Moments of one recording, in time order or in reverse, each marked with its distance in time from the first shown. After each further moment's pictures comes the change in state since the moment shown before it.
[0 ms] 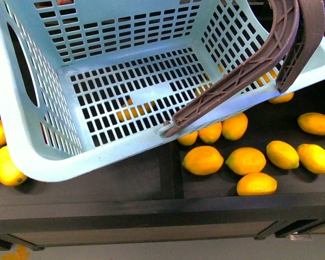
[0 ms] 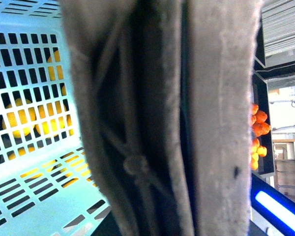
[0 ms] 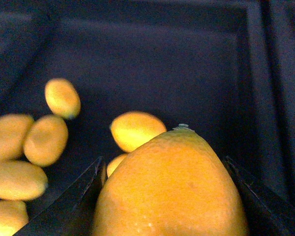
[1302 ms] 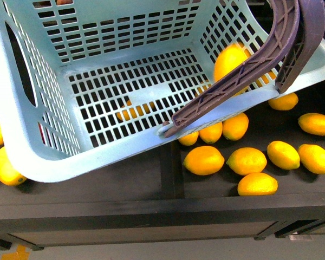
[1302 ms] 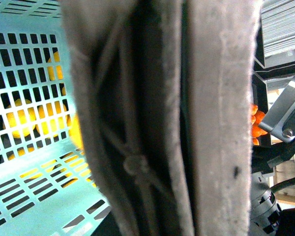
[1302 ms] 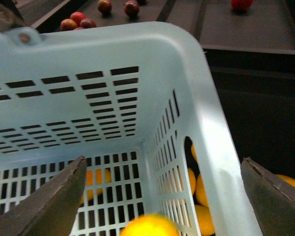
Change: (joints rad) left arm 0.000 0.000 0.000 0.000 0.000 0.000; right arm 0.549 -0.483 -0.456 0.117 0.450 0.269
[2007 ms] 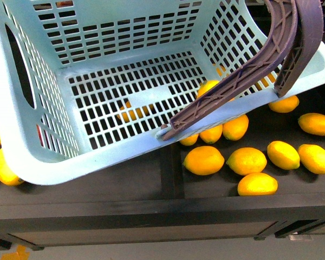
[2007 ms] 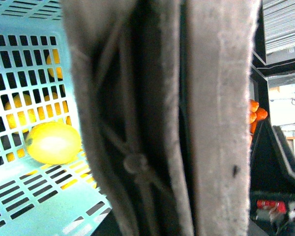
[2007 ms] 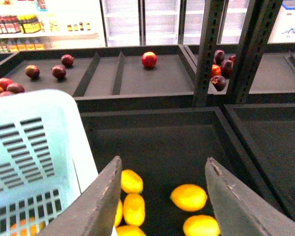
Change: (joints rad) left arm 0.000 -0.001 -0.008 0.000 0.004 0.000; right arm -0.127 -0.287 -0.421 0.370 0.195 -0.002
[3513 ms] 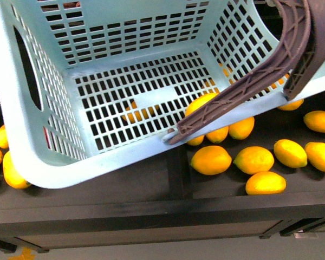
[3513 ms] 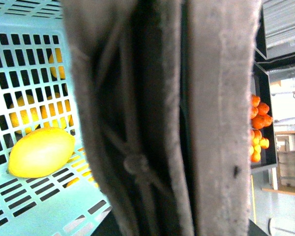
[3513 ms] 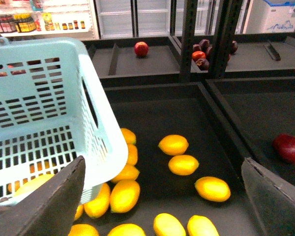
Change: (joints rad) left arm -0.011 0.000 0.000 0.001 0.006 0.002; right arm -0.118 -0.685 -0.571 -0.118 -0.105 -0.008
